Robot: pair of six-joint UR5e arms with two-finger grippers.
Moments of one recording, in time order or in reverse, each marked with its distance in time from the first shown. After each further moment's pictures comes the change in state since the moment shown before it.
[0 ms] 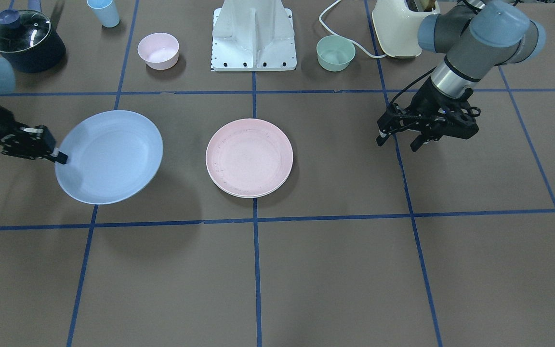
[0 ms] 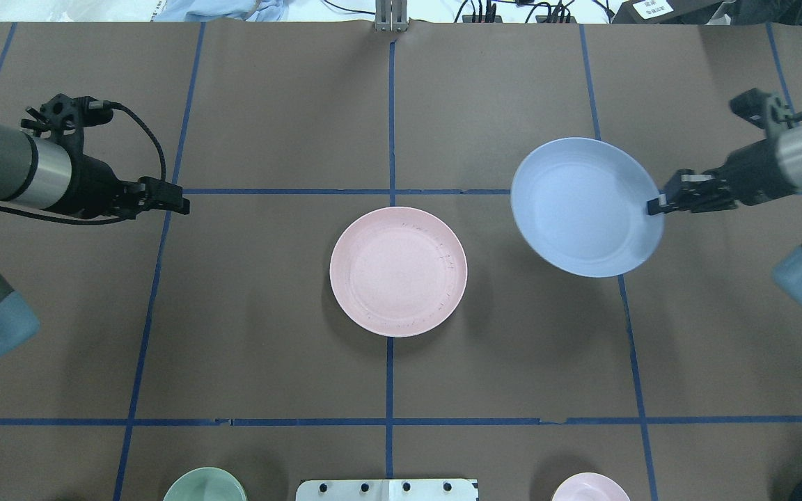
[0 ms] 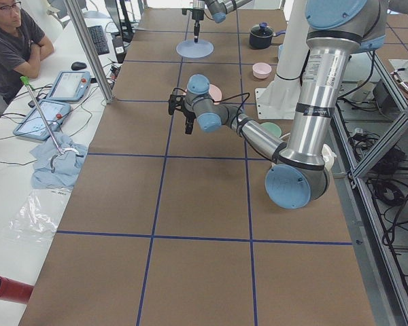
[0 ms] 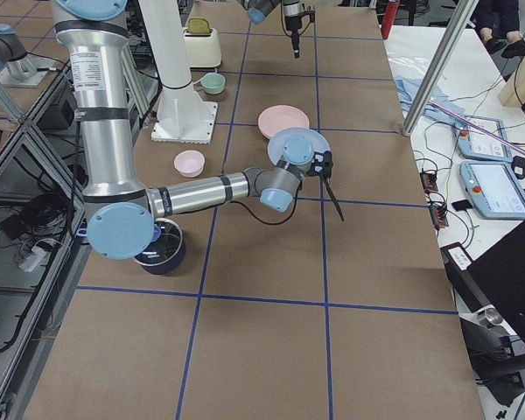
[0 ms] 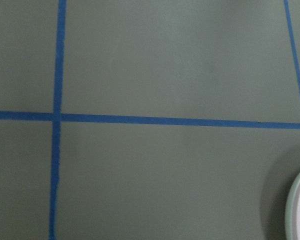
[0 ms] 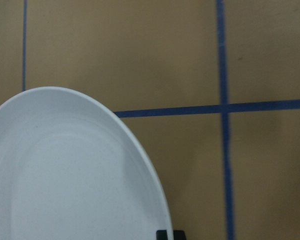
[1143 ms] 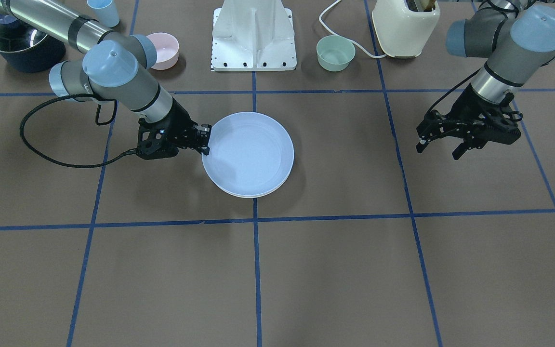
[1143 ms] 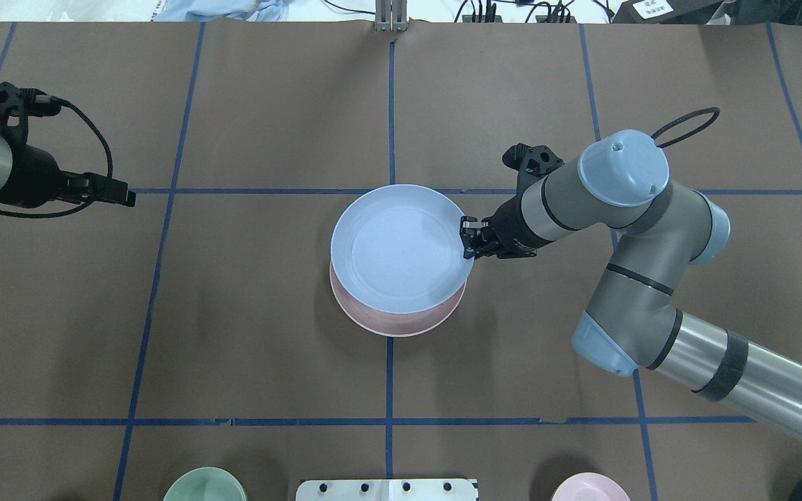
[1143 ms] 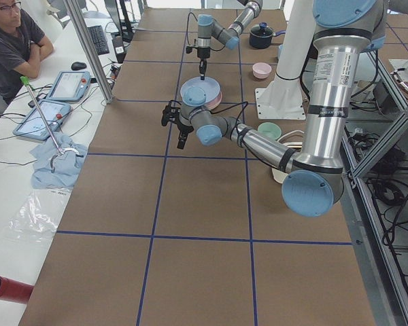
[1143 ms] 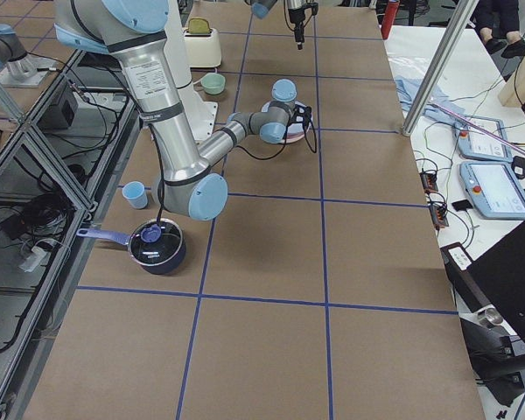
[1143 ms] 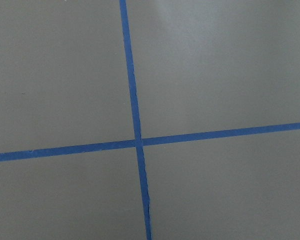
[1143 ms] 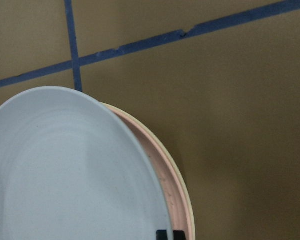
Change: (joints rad) left arm -0.064 0.060 0.024 -0.012 -0.004 0.159; right arm -0.369 0.302 0.007 -0.344 -0.329 0.200
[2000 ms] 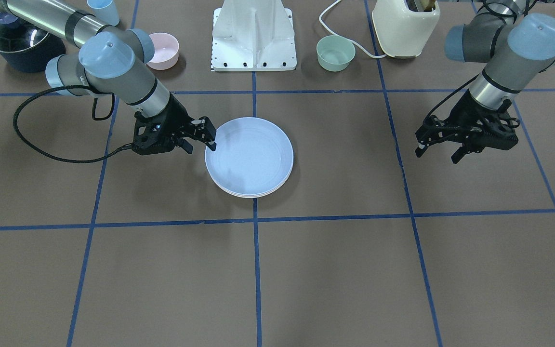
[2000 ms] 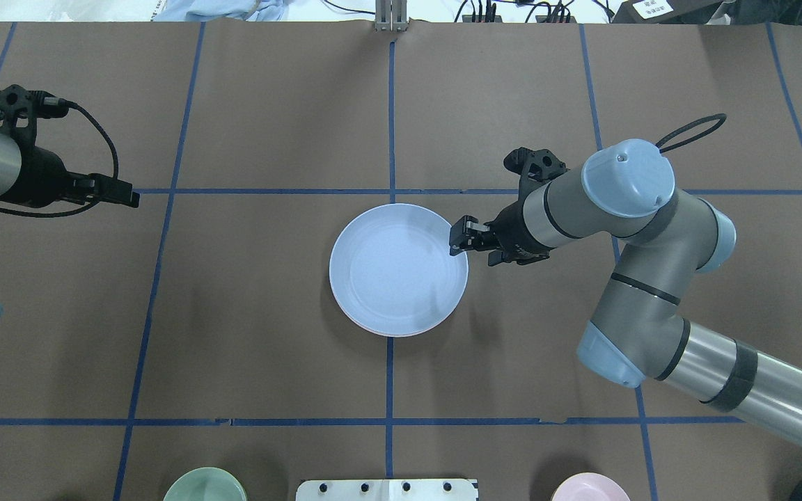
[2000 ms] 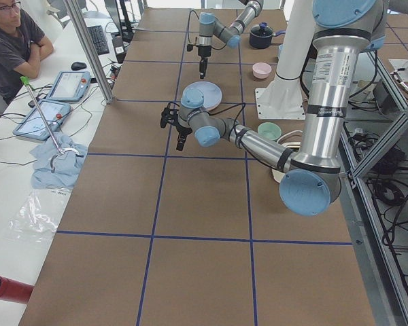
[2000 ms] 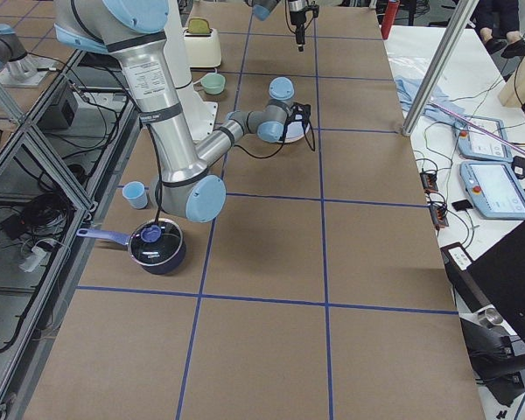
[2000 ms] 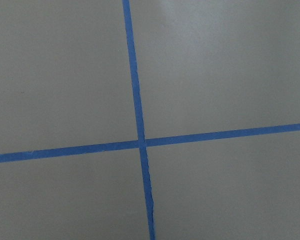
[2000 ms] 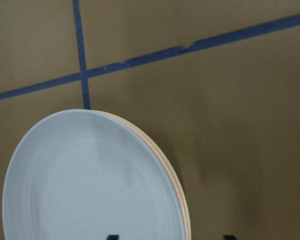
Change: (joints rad) left arm 0.001 -0.012 0.025 -0.002 -0.003 0.002; right arm 0.030 -0.026 0.064 -0.030 -0.023 -0.006
